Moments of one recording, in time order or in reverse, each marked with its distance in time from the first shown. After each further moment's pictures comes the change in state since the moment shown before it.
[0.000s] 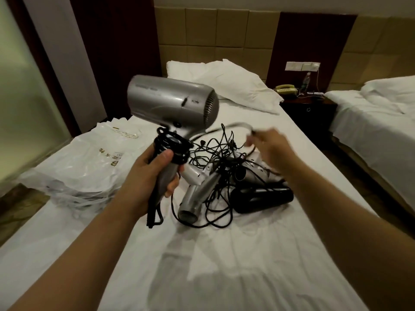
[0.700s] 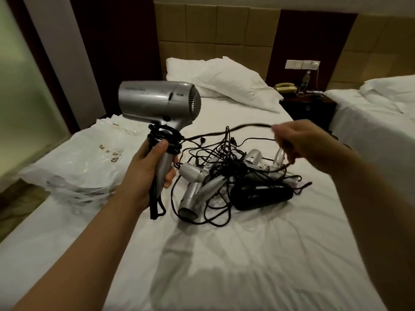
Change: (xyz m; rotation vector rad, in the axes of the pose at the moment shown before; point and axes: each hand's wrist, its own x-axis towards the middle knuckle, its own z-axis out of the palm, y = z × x) left_hand 0.005 -0.004 -0.006 -0.003 0.181 -0.032; right_hand -0.023 -0.004 -0.058 0.318 -0.265 0.114
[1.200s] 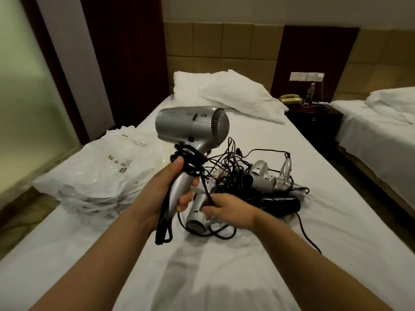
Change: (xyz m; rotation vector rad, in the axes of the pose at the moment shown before) left_hand -0.014 0.002 0.012 -0.028 -0.185 -0.224; right_hand -0.006 0.032 0.146 -0.273 -0.422 -0.038
